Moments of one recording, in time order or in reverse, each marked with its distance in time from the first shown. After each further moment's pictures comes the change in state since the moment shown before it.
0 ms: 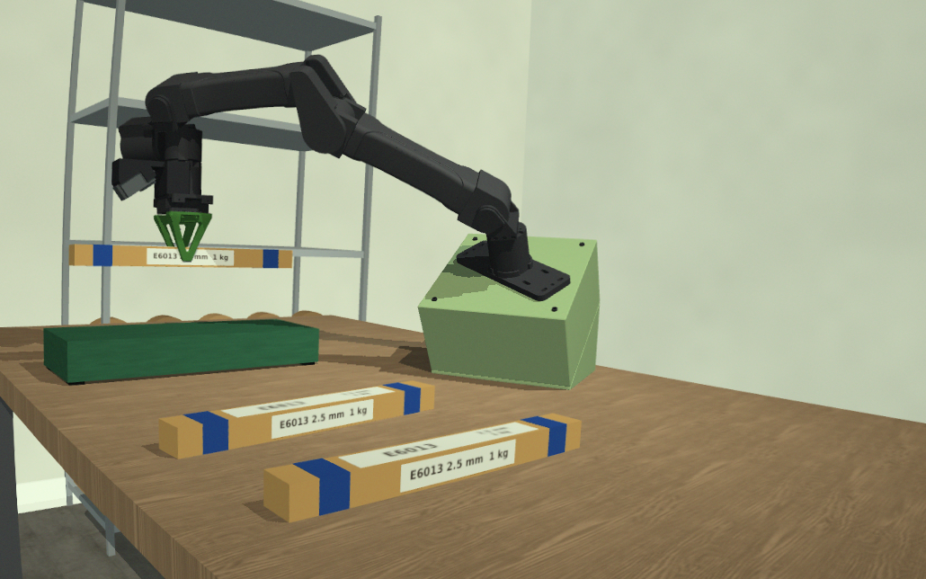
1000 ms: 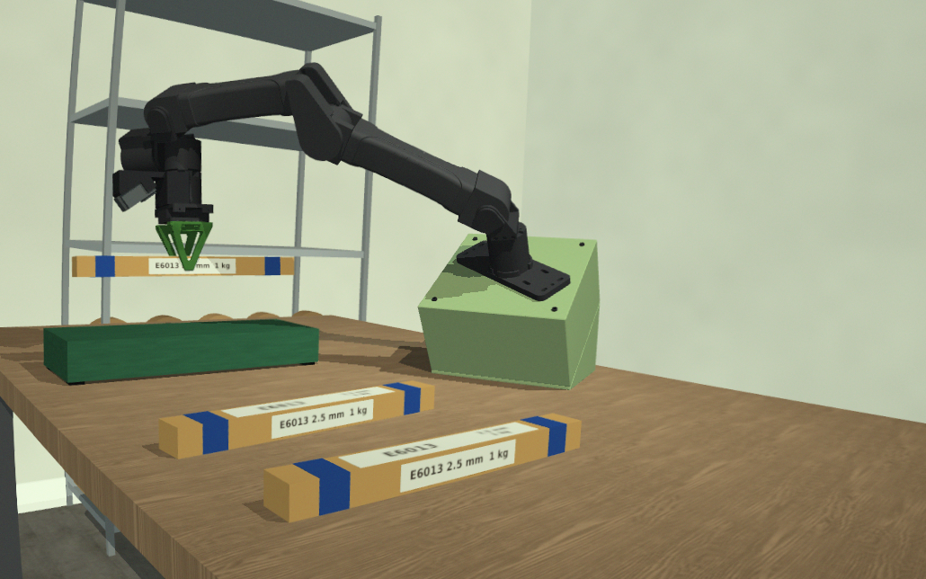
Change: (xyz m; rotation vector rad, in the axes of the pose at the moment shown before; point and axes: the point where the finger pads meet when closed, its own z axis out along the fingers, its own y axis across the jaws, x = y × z) arm 0.006 -0.007 0.014 -0.018 0.016 0.015
